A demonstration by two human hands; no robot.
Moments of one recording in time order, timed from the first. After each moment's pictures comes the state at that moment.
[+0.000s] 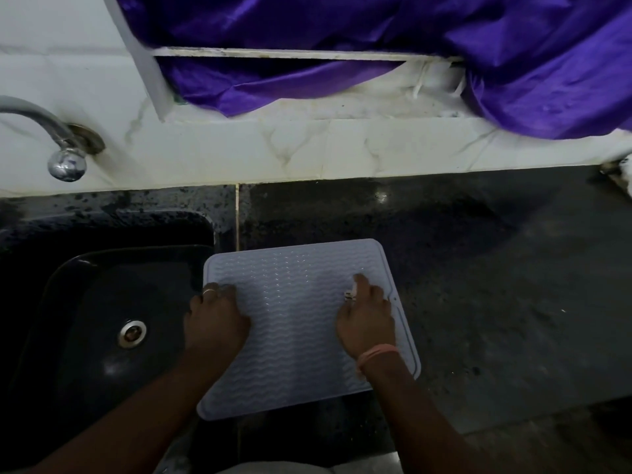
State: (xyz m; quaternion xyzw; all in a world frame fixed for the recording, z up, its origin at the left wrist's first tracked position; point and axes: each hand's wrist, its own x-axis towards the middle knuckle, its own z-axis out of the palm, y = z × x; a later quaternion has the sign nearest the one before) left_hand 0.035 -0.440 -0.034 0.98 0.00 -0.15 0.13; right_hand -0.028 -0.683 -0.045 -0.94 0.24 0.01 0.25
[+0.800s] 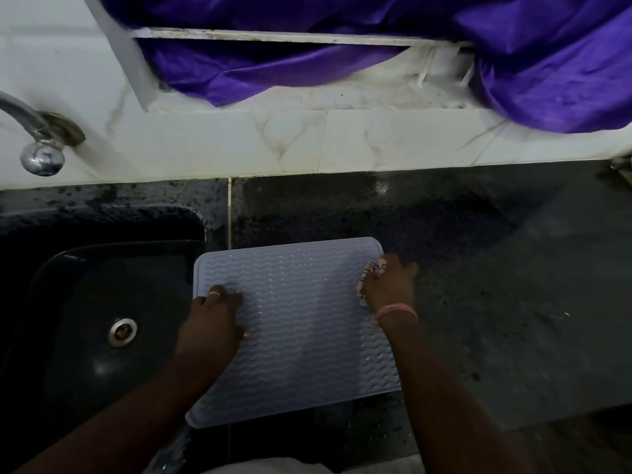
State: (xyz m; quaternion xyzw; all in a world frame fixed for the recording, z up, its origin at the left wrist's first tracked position) left_hand 0.037 -0.440 -0.046 0.98 -0.08 -0.15 0.12; right_hand 0.031 -0.747 -0.046 -0.88 0.35 -0.01 0.31
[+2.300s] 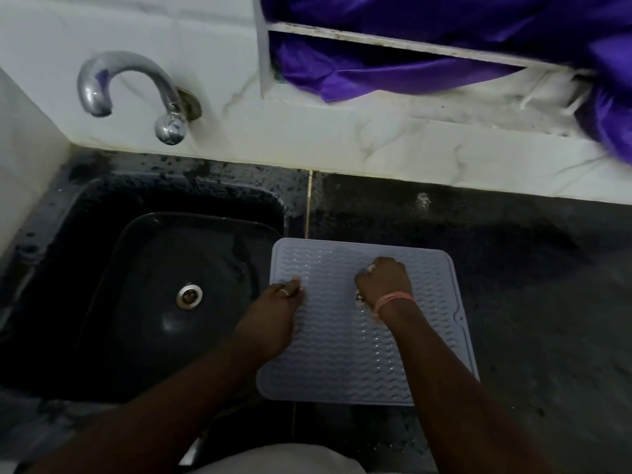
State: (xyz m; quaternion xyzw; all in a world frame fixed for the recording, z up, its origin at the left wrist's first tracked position) left_hand 0.033 -0.385 -0.055 0.94 -0.21 -0.18 0.18; right_hand 0.077 -0.617 -0.035 -0.92 0.24 0.13 0.29
